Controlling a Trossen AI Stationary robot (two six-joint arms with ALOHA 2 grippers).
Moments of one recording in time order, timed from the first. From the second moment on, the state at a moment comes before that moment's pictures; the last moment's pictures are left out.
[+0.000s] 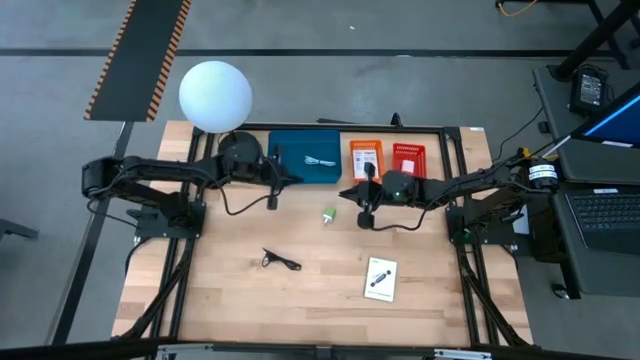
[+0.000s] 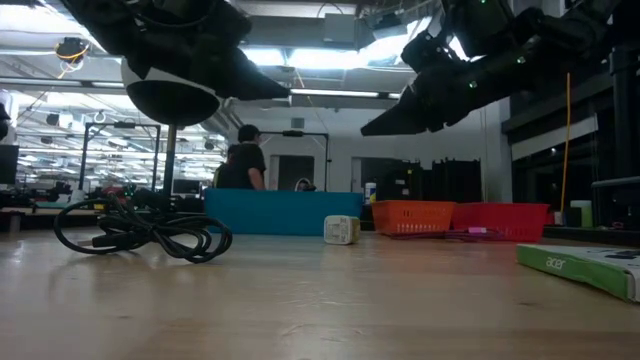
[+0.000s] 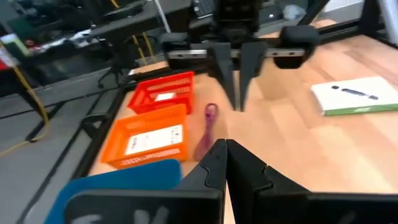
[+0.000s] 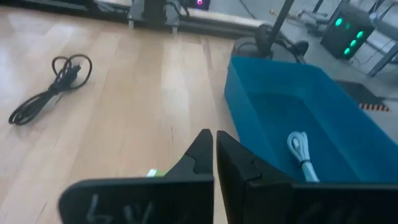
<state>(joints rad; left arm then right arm) 0.31 1.22 0.59 0.34 0.27 0.32 -0.08 1.44 0.57 0.53 0.09 -0.17</state>
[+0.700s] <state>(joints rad) 0.18 1.27 0.59 0.32 0.26 0.25 -0.15 1.56 0.57 0.71 -0.02 -0.30</state>
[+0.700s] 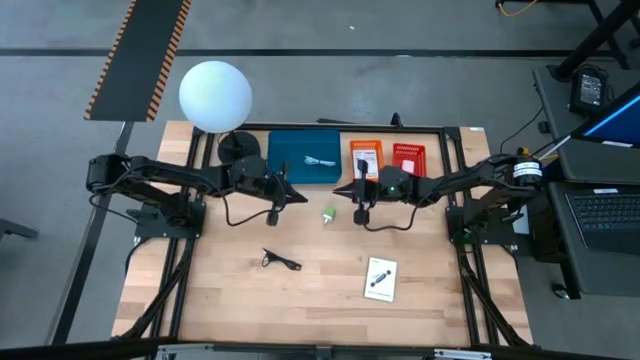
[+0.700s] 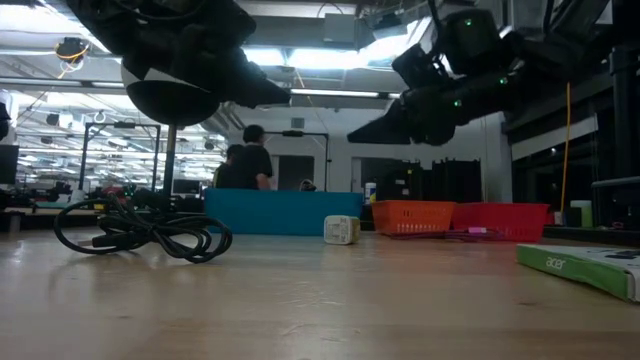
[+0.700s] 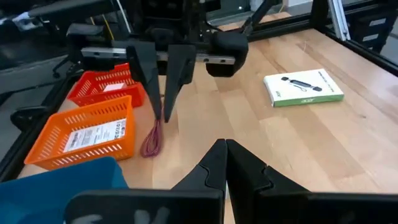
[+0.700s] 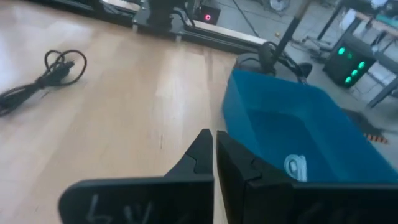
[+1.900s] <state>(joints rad) 0.05 1.27 0.59 0.26 0.26 0.25 0.21 1.56 1.03 -0.35 0.12 0.17</state>
